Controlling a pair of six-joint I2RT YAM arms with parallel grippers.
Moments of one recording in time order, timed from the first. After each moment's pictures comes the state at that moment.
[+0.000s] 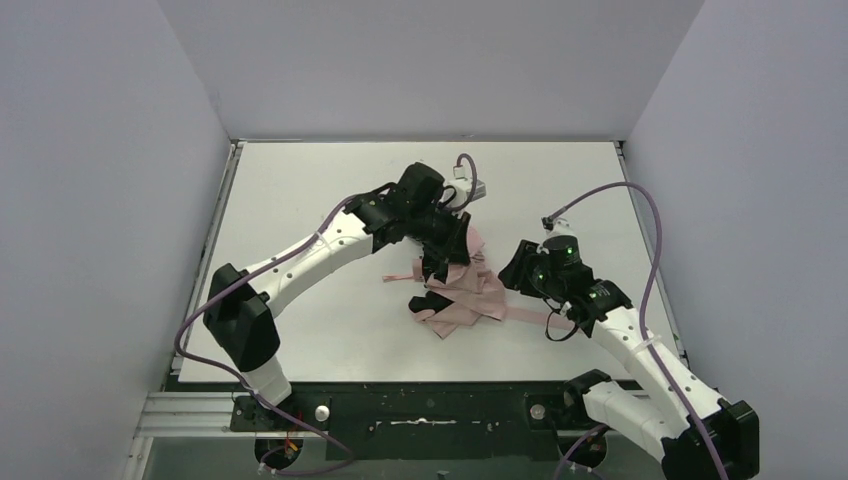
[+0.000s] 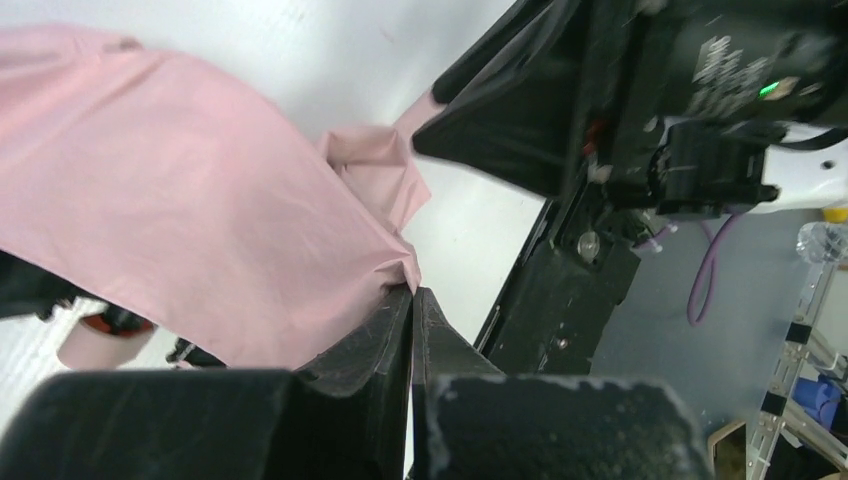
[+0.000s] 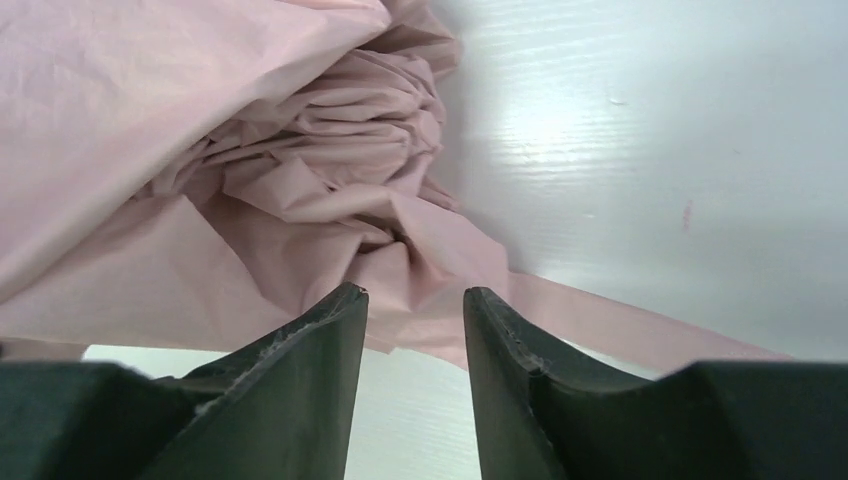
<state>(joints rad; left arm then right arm) -0.81 1.72 1.60 -0.62 0.48 -0.23 0.41 0.95 0.65 -0.40 -0.05 0.59</state>
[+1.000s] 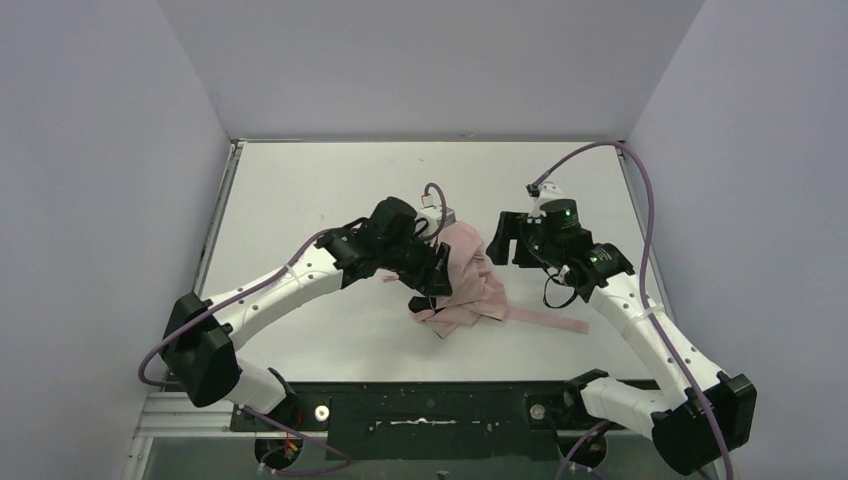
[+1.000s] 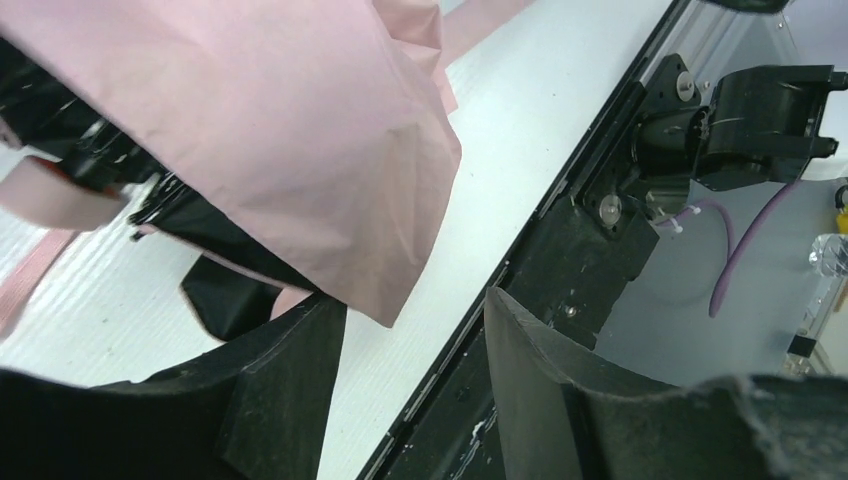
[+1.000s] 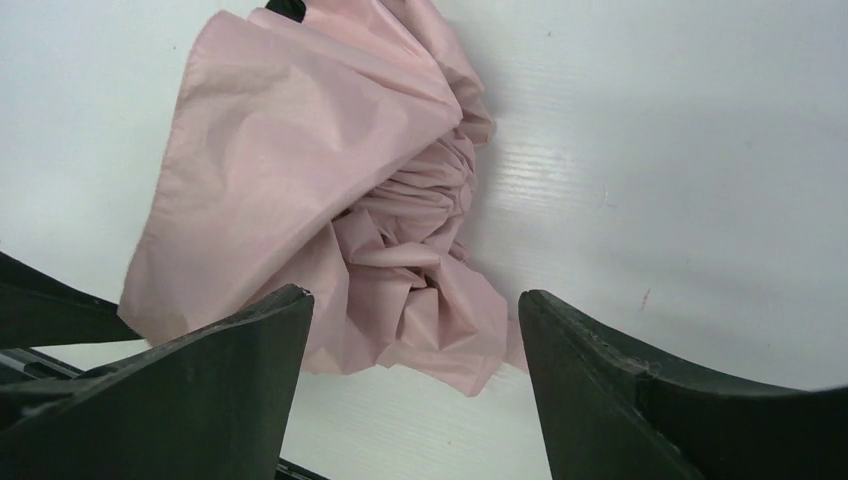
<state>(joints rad) -0.83 1.49 1.20 -0.49 0.39 -0.33 0.40 1.06 0.93 -0.57 -0.07 0.40</state>
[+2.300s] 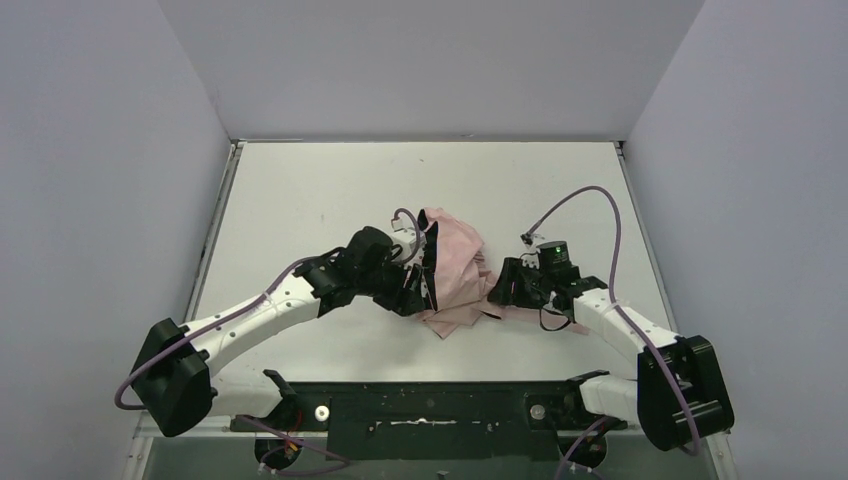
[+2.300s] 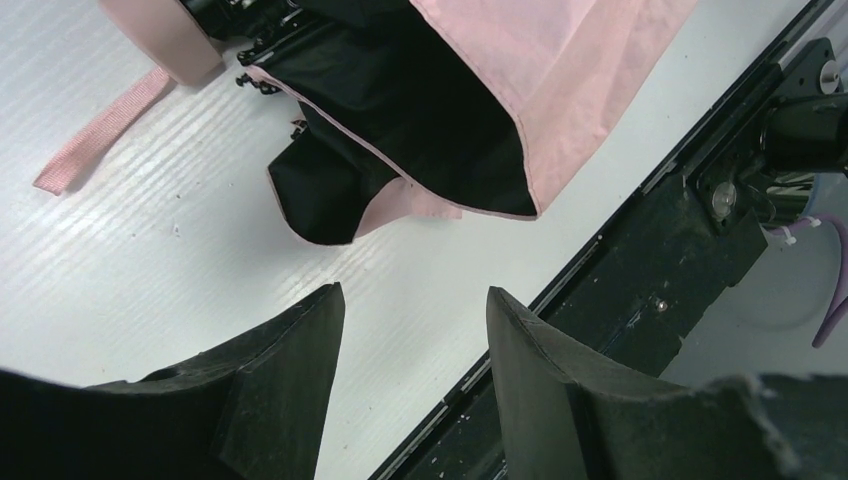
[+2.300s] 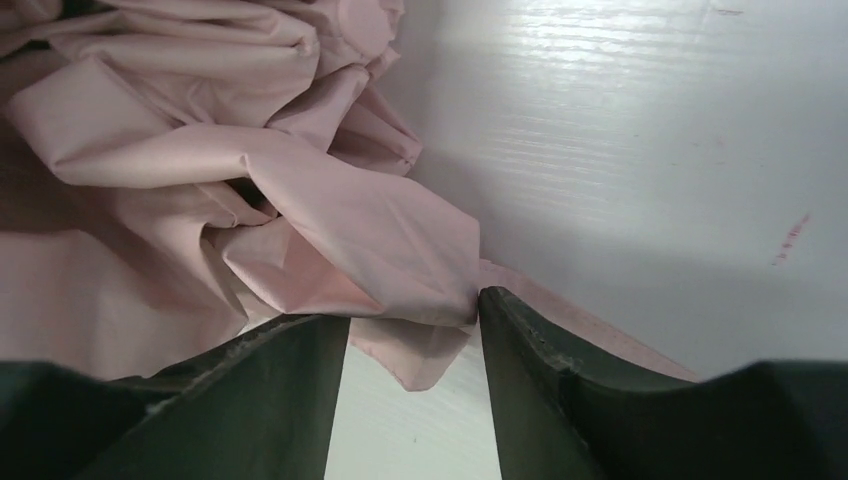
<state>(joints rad) -0.79 1.28 0.90 -0.42 0.24 -0.35 0.28 1.20 0.53 -0.25 -0.32 0.41</state>
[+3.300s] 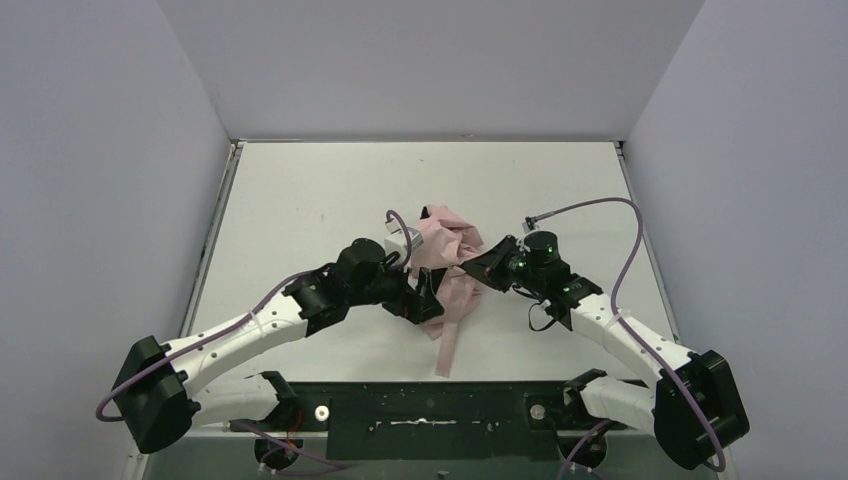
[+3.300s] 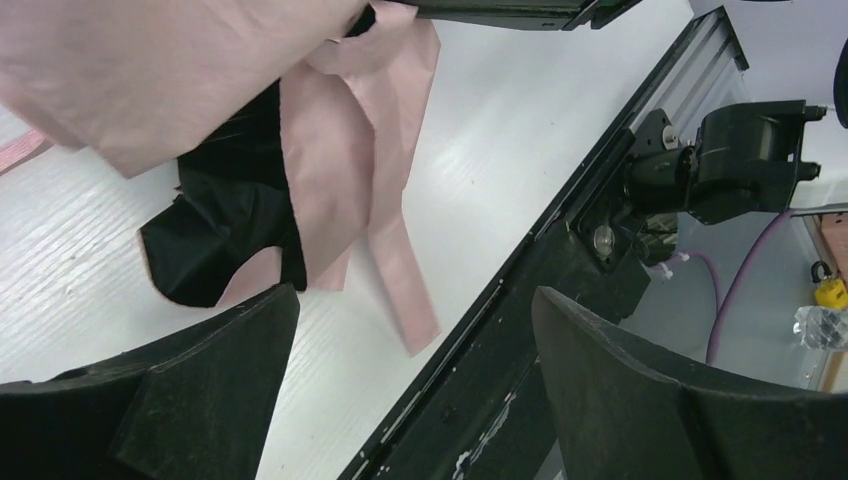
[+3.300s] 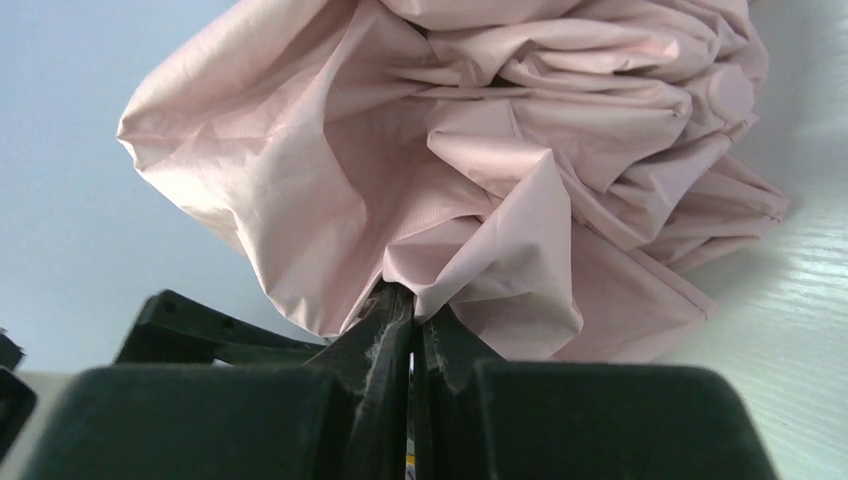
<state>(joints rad) -0.87 1.13 0.79 -0.22 0.24 -0.50 0.47 1.09 0.56 0.01 -0.30 1.15</state>
